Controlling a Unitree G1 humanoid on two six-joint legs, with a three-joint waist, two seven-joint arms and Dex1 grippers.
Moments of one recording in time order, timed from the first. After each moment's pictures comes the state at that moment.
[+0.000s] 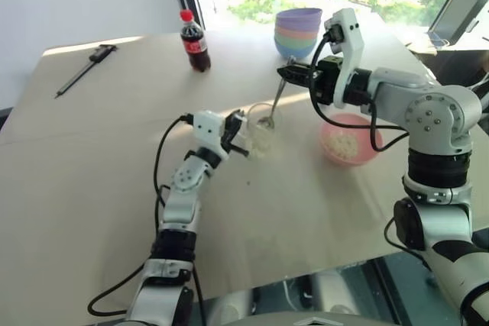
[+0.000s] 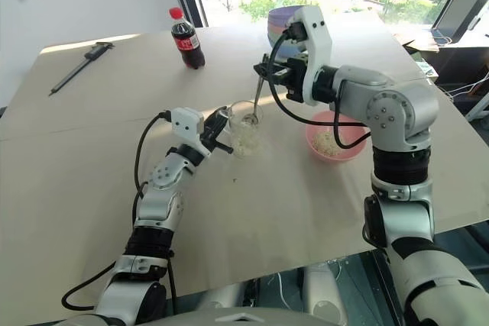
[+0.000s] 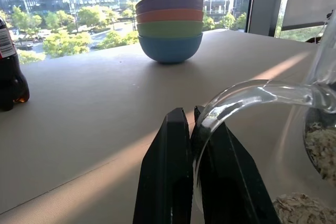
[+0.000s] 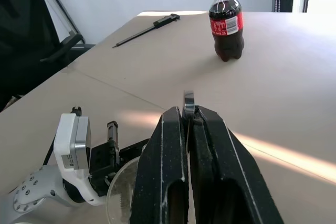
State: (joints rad) left arm -0.38 0.19 0.02 0.20 -0.15 -0.11 -0.42; right arm -0.96 -0.29 -0.10 -0.14 0.73 1.21 0.38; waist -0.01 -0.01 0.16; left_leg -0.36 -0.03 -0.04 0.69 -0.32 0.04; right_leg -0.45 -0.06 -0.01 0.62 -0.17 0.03
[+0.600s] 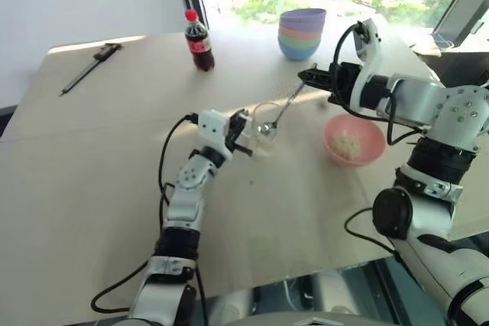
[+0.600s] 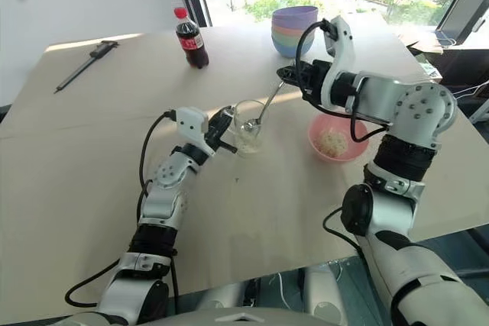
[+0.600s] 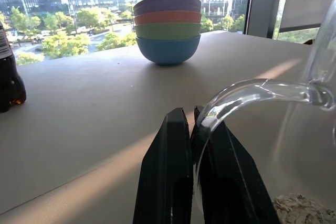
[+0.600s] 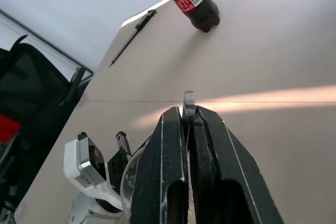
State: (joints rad) left arm -0.39 0.18 0.00 0.22 -0.15 -0.12 -0.42; right arm -1.03 -0.13 -0.56 -0.04 0.83 1.59 0.06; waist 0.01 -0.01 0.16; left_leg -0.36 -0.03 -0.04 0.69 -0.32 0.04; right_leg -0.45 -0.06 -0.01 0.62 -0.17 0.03
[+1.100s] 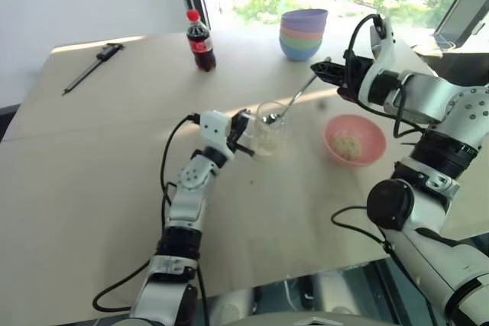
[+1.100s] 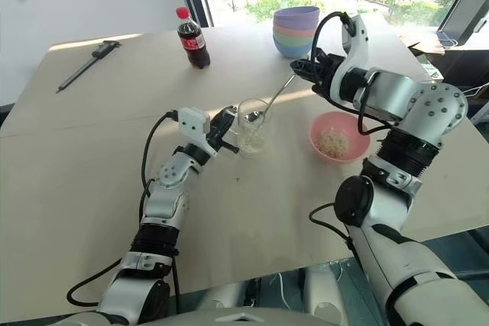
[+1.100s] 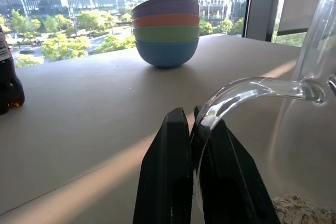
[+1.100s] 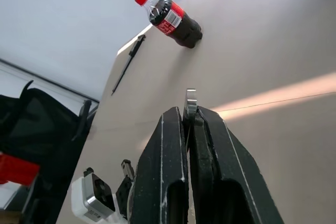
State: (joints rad) left arm -0.39 0.17 0.00 0.24 -0.16 -0.14 -0.42; right arm -1.08 -0.09 -0.76 0.05 0.94 1.61 -0.16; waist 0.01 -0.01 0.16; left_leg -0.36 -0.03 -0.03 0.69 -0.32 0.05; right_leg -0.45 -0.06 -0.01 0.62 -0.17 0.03
